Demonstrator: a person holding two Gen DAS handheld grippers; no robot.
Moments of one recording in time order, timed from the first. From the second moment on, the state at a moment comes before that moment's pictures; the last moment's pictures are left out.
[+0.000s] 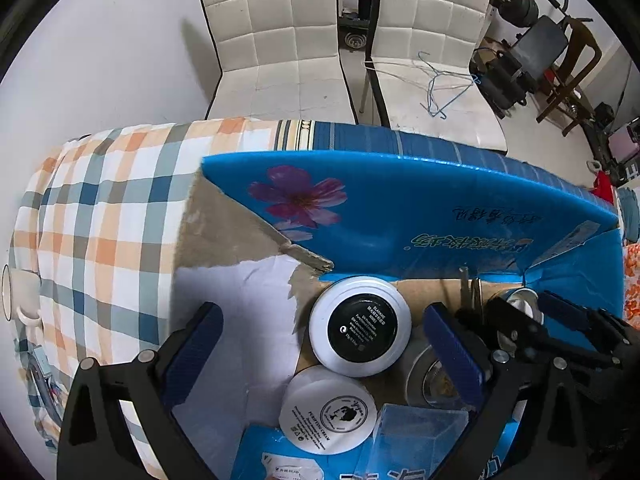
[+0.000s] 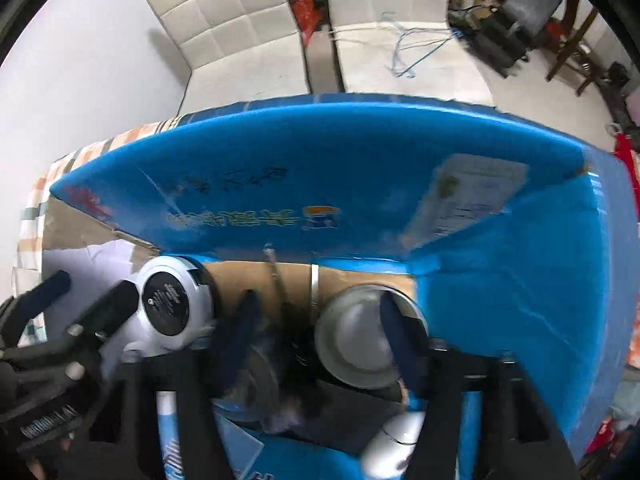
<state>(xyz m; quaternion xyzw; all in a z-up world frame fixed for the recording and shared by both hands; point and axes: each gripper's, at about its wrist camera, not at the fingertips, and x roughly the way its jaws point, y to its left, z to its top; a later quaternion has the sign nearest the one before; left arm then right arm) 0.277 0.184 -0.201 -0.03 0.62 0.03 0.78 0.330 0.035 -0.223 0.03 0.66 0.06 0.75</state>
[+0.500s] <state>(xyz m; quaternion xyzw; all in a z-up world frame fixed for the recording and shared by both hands) 0.235 0.182 -0.148 -0.03 0.60 0.03 0.80 0.267 0.022 -0.154 0.00 0.64 0.04 0.77</state>
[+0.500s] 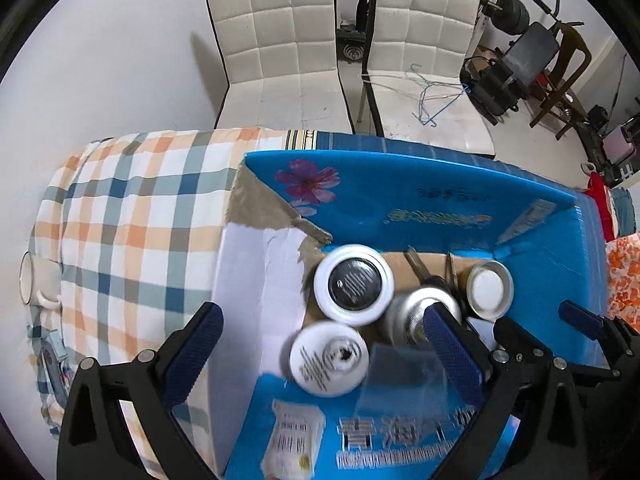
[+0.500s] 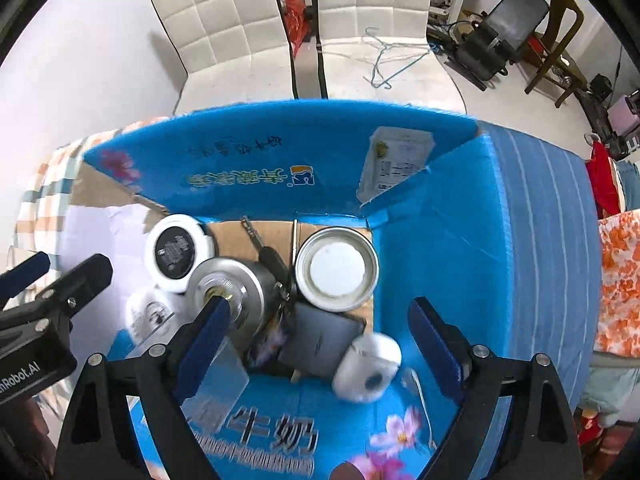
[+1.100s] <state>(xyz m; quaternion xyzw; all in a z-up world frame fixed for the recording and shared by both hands) 0.116 0.162 0.030 -0.03 0.49 0.02 0.87 0.147 -0.012 0.045 0.04 0.54 0.05 0.84</state>
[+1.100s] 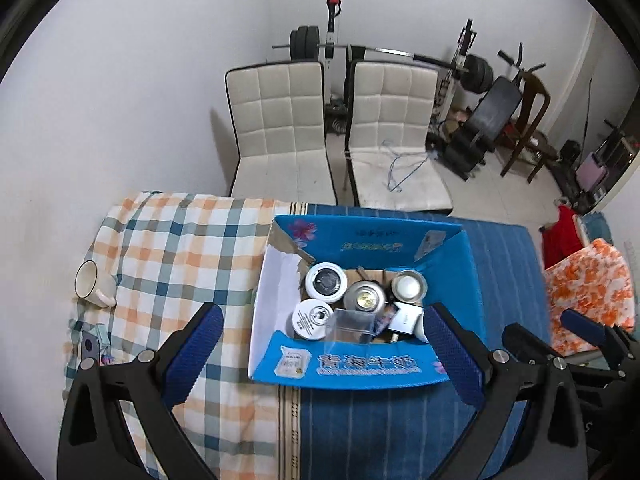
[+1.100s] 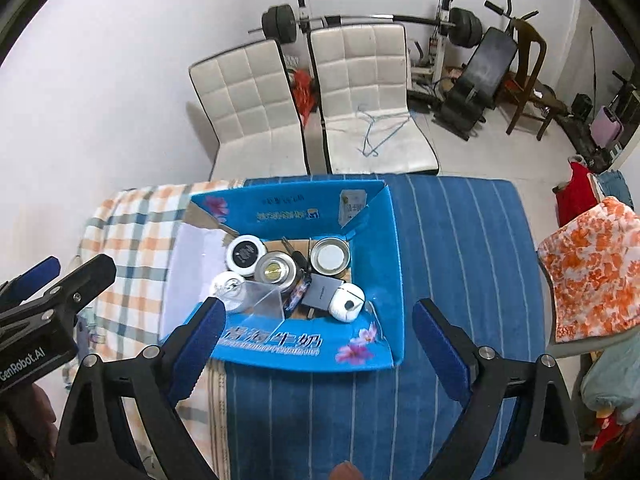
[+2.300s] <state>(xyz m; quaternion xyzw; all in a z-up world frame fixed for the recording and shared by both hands) 0.057 0.146 0.054 -0.04 0.50 0.03 0.87 0.080 -0.036 0.110 -0.01 0.51 0.02 0.86</state>
